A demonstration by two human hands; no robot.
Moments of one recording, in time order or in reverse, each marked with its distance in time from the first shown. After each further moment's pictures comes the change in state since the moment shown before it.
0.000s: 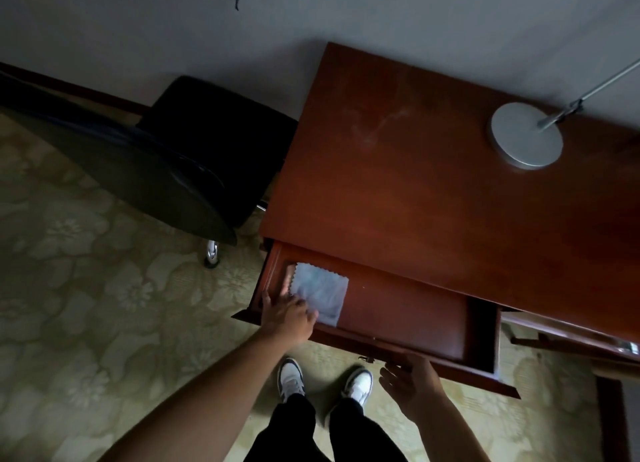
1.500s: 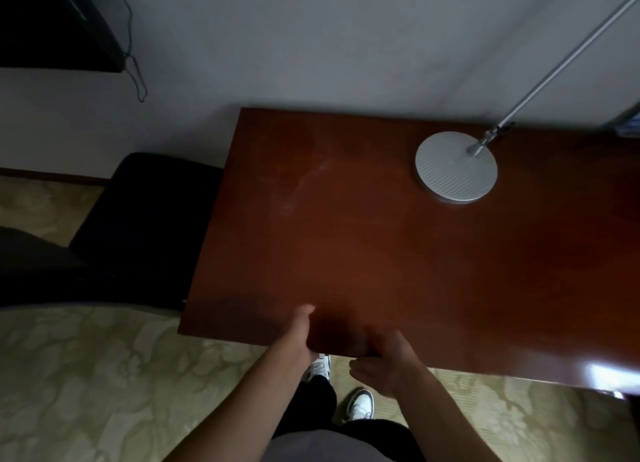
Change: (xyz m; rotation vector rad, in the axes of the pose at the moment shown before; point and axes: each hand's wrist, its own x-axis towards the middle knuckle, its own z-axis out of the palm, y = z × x) left_hand 0.056 0.196 -0.170 -1.874 -0.051 -0.767; right_hand 0.020 -0.207 0.017 -0.101 -0.249 0.129
